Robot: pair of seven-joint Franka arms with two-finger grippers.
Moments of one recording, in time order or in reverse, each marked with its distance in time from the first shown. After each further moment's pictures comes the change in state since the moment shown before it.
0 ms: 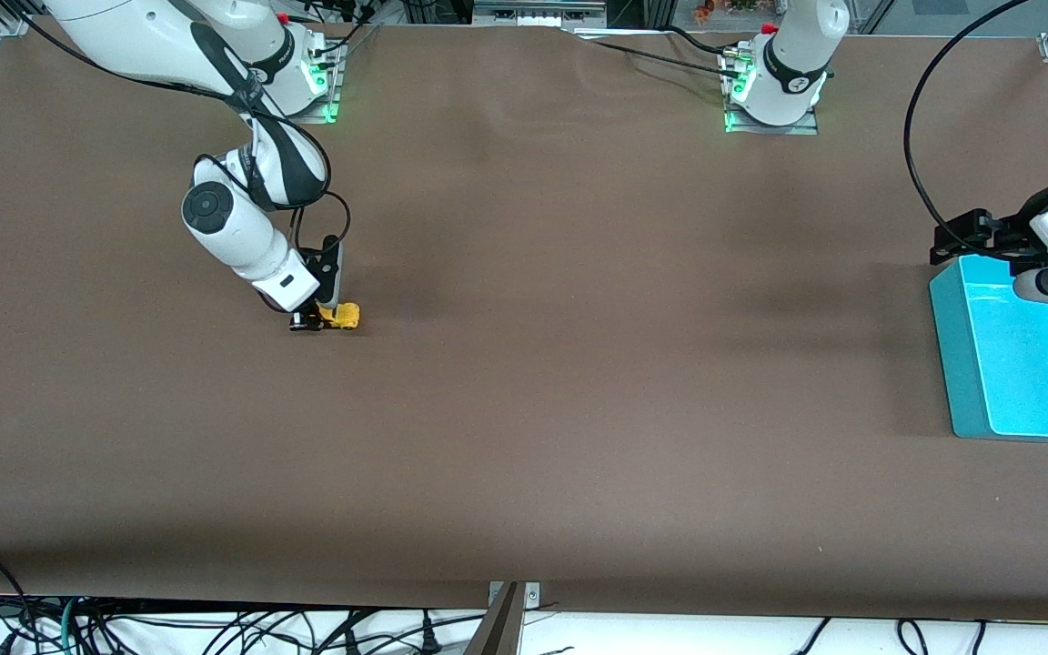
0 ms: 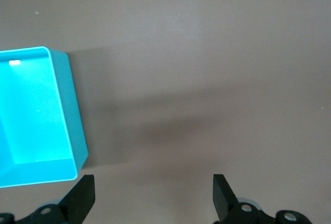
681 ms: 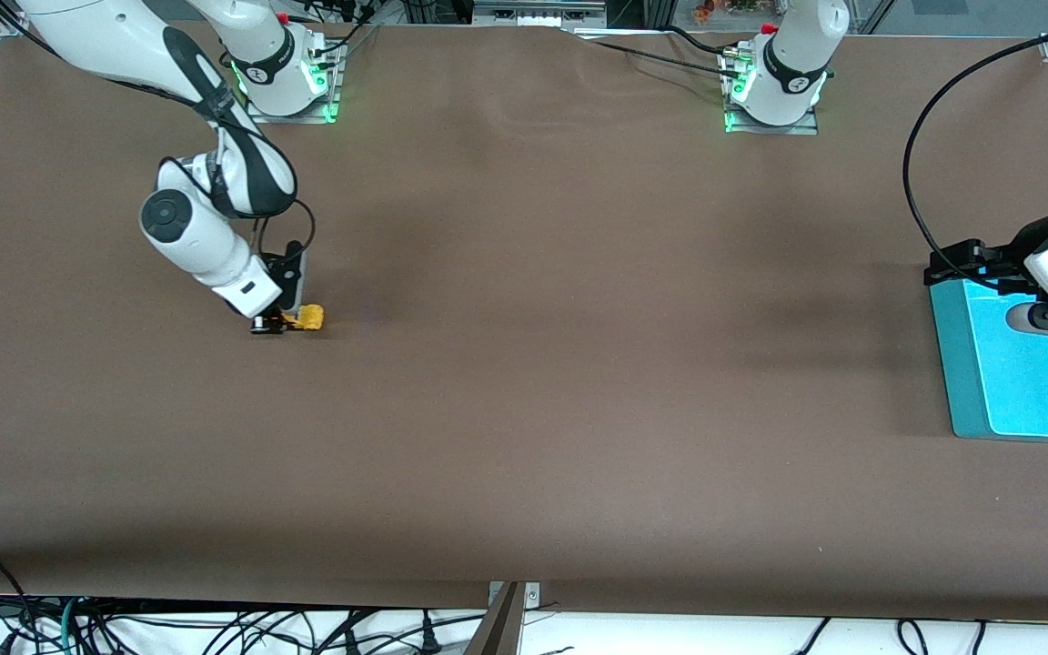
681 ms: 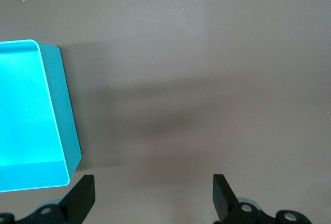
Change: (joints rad) left arm 0.029 0.064 0.000 0.000 -0.010 0.027 0.006; right arm -0.035 -0.025 -0.127 -0.002 0.000 -0.061 -0.152
